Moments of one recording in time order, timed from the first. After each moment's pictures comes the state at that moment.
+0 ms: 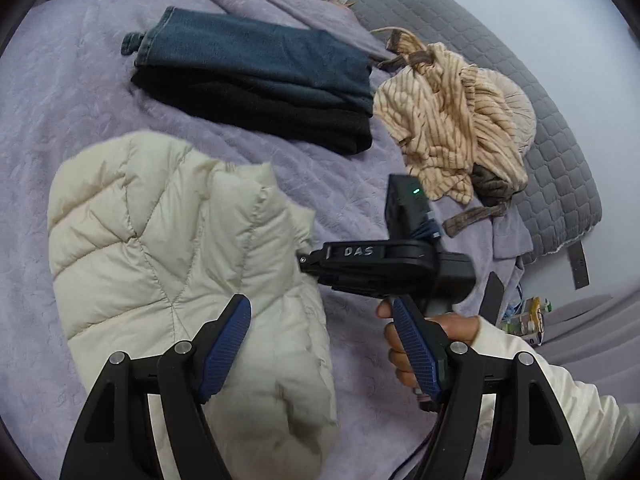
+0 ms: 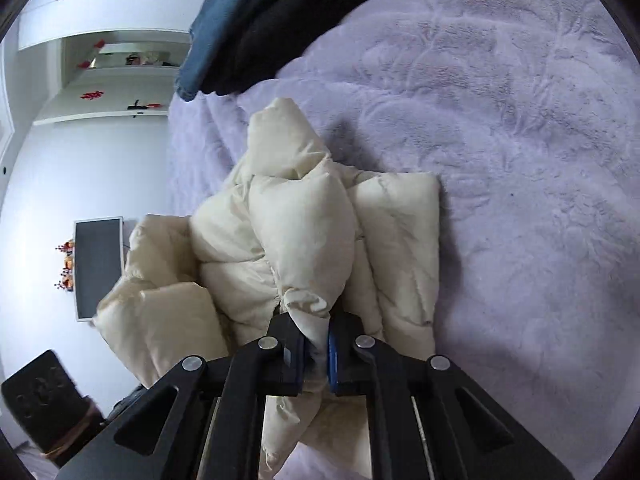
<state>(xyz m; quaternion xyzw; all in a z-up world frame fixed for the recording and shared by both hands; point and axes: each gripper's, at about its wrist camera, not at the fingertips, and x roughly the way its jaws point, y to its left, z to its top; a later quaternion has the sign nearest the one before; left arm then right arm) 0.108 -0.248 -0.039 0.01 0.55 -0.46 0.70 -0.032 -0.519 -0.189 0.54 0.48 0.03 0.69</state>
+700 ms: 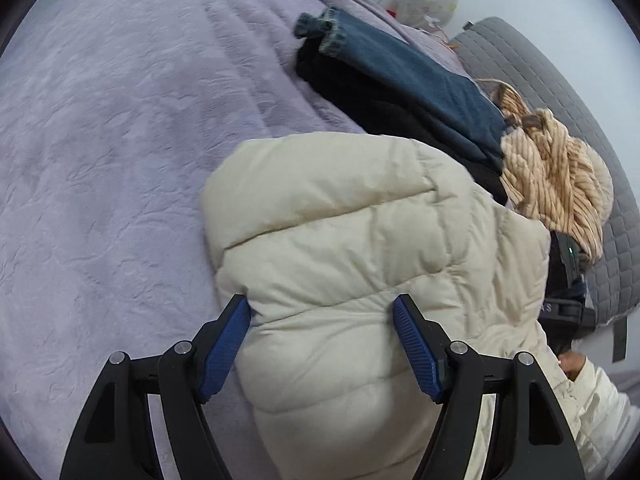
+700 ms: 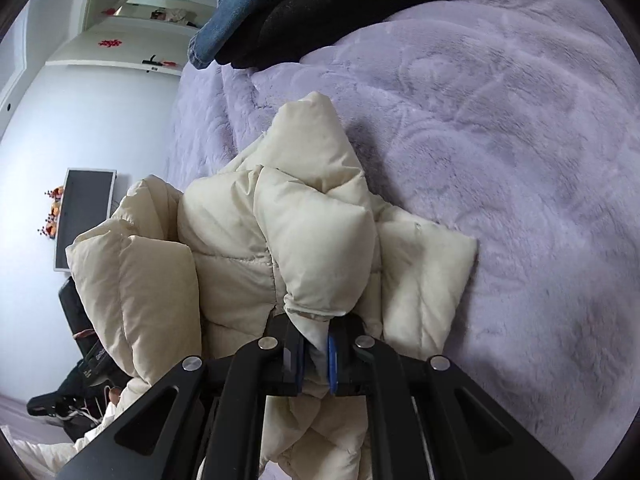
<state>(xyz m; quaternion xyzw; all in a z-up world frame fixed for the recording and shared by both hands) 0.213 -0.166 -0.136 -0.02 0.56 -0.34 0.76 0.015 -0.499 -0.200 0.45 0.51 0.08 0.73</state>
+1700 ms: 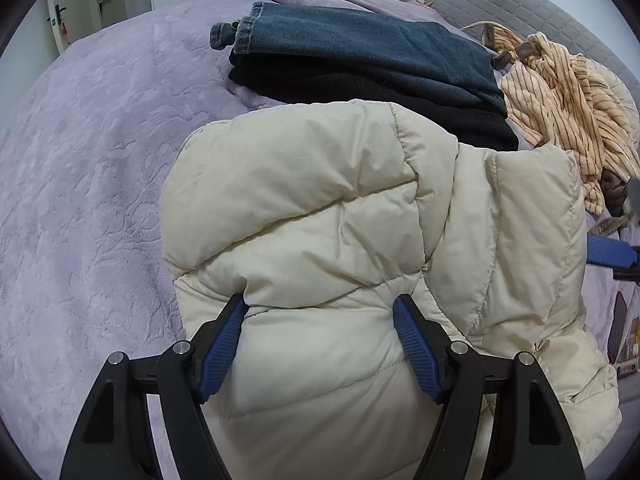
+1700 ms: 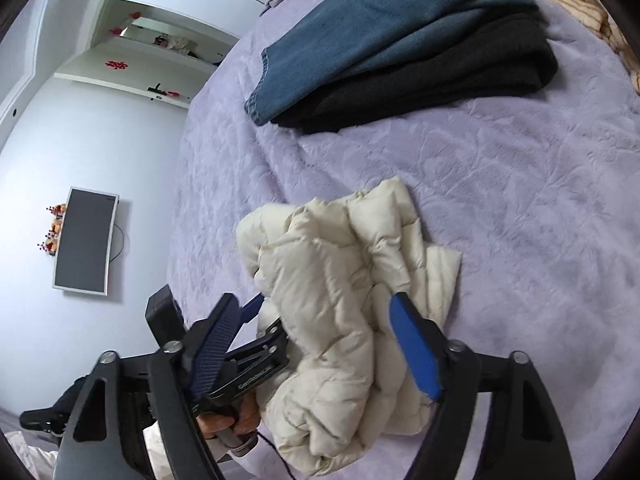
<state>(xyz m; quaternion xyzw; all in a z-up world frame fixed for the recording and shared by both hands) 0.167 -0.245 -0.129 0.11 0.53 -0.30 0.78 -0.029 -0.492 -0.075 0.45 0.48 0.02 0.76</state>
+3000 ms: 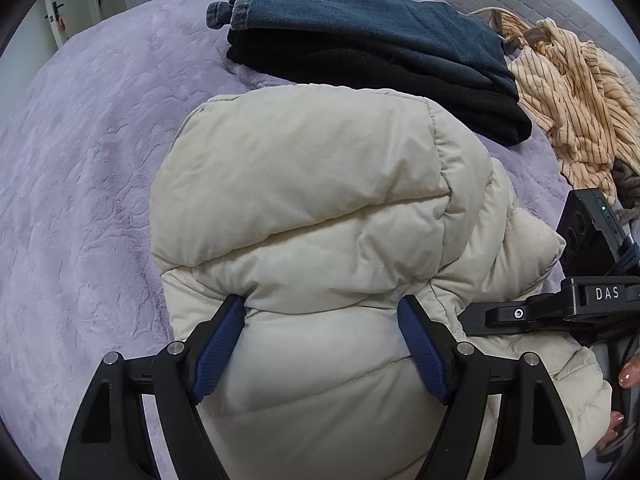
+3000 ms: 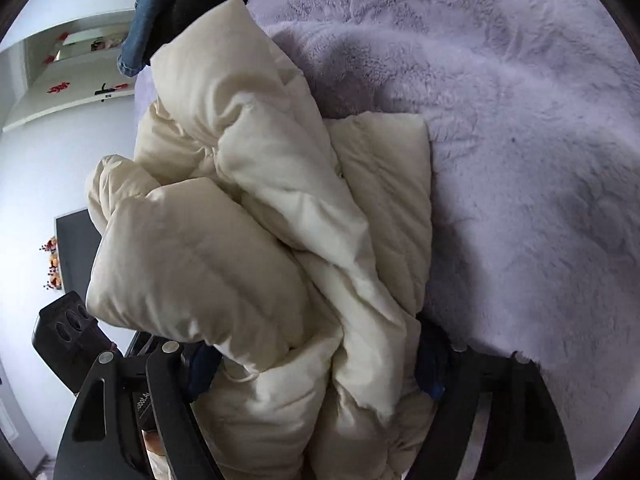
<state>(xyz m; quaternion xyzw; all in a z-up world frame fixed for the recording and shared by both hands) 0.168 -0.251 -0.151 0.13 0.55 -0.29 0.78 -0.032 -0.491 -0.235 0.55 0.55 0.04 0.63</state>
